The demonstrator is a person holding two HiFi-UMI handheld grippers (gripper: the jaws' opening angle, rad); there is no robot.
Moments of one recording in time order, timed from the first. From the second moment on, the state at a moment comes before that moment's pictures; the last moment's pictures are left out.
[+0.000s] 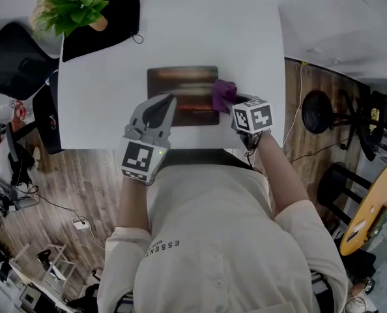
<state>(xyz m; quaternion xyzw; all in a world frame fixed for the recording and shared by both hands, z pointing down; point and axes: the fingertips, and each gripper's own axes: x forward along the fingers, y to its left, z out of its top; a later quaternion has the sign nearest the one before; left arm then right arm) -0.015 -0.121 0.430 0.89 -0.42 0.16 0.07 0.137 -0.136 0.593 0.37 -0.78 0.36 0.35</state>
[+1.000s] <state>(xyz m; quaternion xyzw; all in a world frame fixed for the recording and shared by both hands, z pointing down) -0.132 -0.082 0.426 0.90 -0.40 0.17 0.07 -0.005 -0.084 0.562 0.35 -0.80 0.35 0.34</state>
